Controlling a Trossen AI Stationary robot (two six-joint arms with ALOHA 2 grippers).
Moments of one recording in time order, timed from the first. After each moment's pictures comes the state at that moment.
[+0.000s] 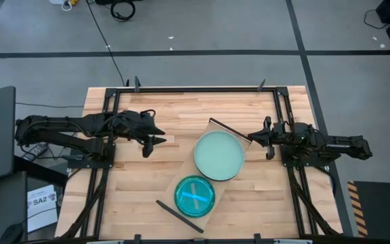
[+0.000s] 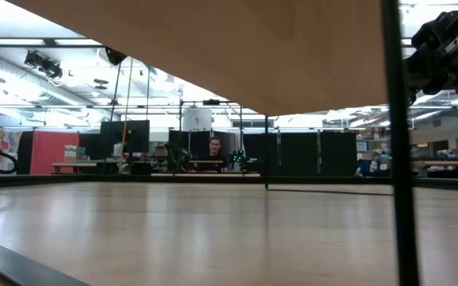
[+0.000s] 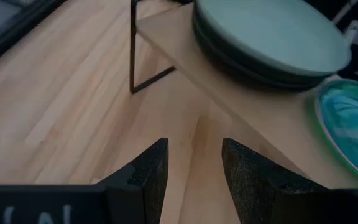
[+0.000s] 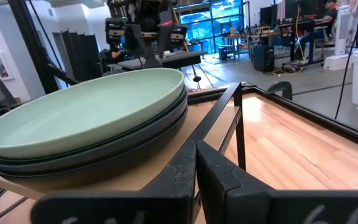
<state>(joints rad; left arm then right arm) 0.05 0.96 0.81 -0.40 -0.04 -0.28 -0.10 0.01 0.01 0.02 0.01 0.16</state>
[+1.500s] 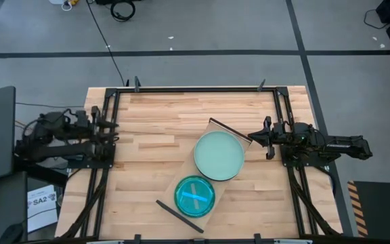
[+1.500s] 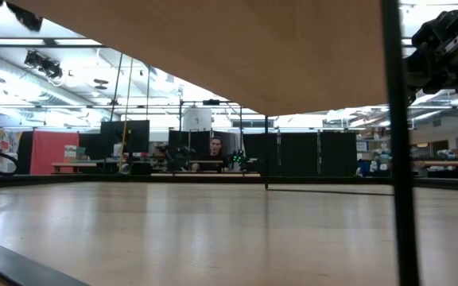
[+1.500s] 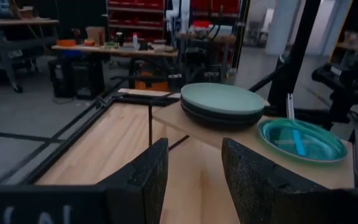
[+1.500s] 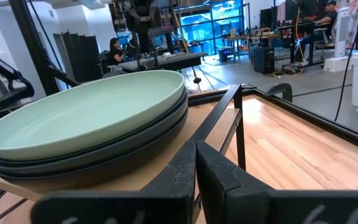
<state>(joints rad) 0.10 0.06 0.68 -0.68 -0.02 -0.05 -0.10 0.01 0.01 0.03 0.01 0.15</state>
